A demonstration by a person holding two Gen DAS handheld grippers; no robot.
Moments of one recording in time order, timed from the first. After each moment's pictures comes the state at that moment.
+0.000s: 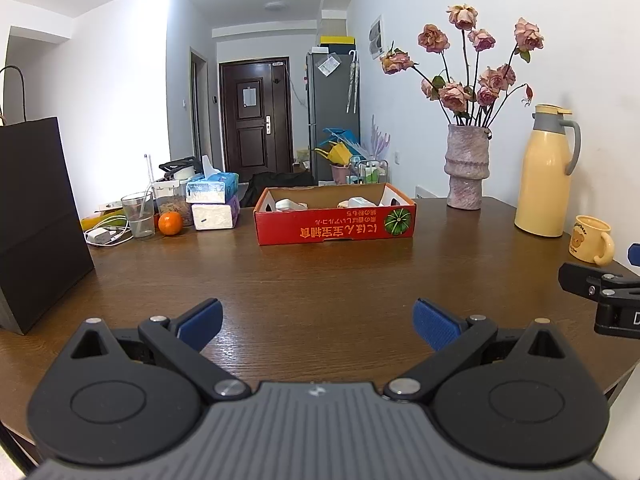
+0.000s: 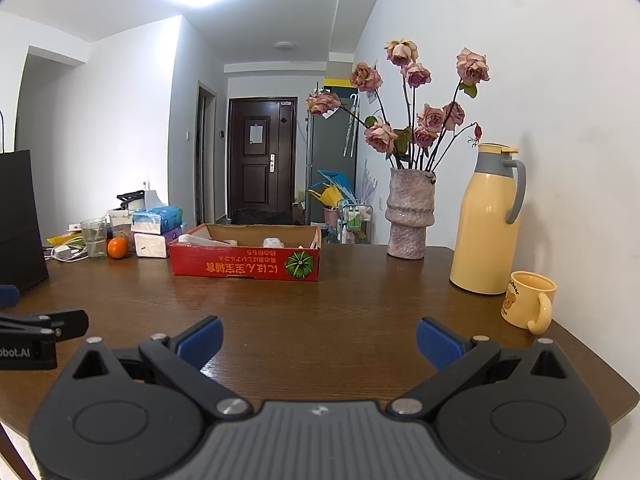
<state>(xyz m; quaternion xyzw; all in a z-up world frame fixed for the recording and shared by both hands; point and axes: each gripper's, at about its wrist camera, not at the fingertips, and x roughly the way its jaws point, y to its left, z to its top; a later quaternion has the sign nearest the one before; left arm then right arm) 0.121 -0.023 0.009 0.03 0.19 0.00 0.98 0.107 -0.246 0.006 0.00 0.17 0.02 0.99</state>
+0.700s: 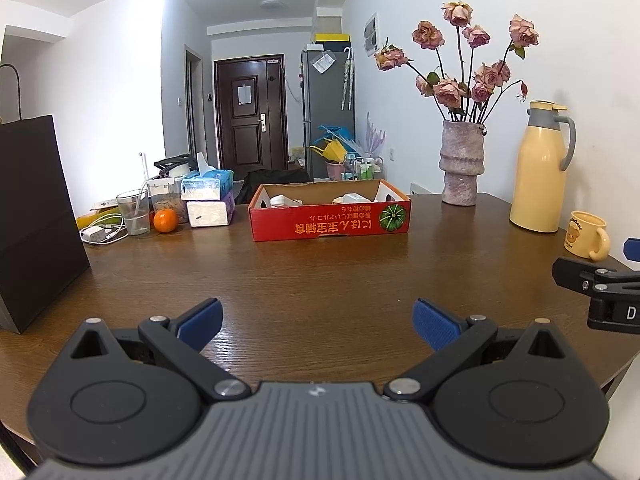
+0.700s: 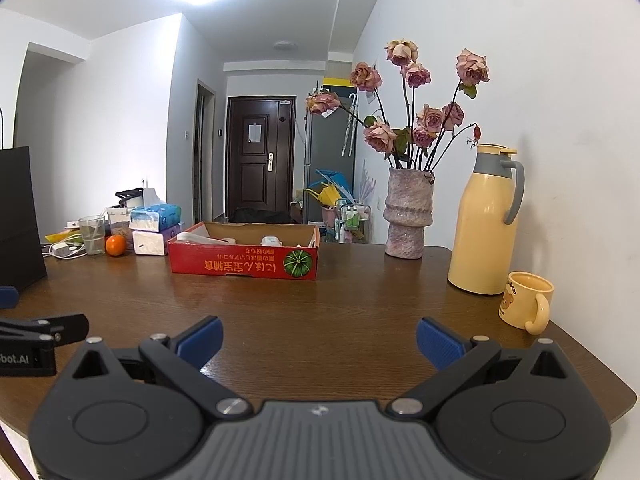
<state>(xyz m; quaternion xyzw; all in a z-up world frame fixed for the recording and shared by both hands) 0.121 -0.025 0.006 0.03 0.19 -0.01 0.98 0.110 -0.247 0.006 0.00 0.17 0.02 0.99</state>
